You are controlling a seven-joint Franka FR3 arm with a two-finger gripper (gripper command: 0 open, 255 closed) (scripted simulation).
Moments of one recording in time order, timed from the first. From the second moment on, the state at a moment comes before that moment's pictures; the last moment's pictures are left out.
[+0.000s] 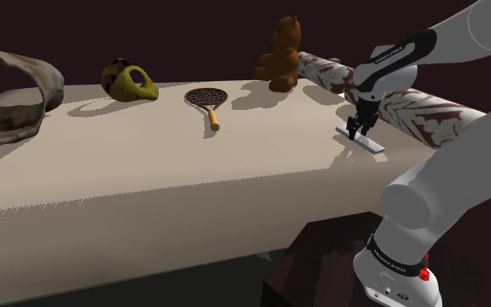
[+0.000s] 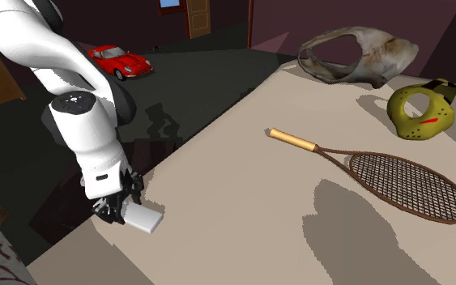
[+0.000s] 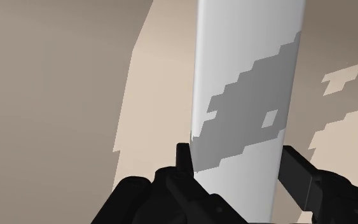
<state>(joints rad) -0.41 -0.32 -0.56 -2.47 -0.22 2.20 -0.37</state>
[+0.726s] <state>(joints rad) -0.41 -0.32 -0.56 -2.47 -0.22 2.20 -0.37</state>
